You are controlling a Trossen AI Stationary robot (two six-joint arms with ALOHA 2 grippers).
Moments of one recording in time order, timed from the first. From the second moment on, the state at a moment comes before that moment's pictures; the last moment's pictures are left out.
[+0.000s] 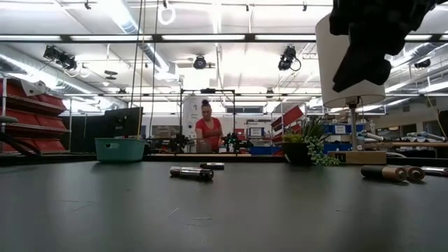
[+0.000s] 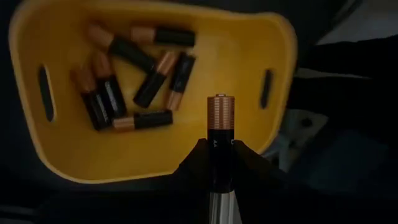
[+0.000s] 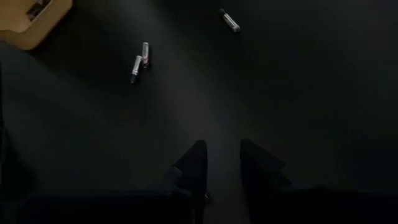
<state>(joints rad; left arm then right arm) -0.93 1.38 0.96 -0.71 0.07 -1.58 0.29 1.13 0.73 -0.49 0.27 0.75</state>
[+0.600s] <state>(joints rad) -0.92 1.38 0.81 -0.67 0.05 -1.79 0.29 1.13 0.73 -0.43 0.26 0.76</state>
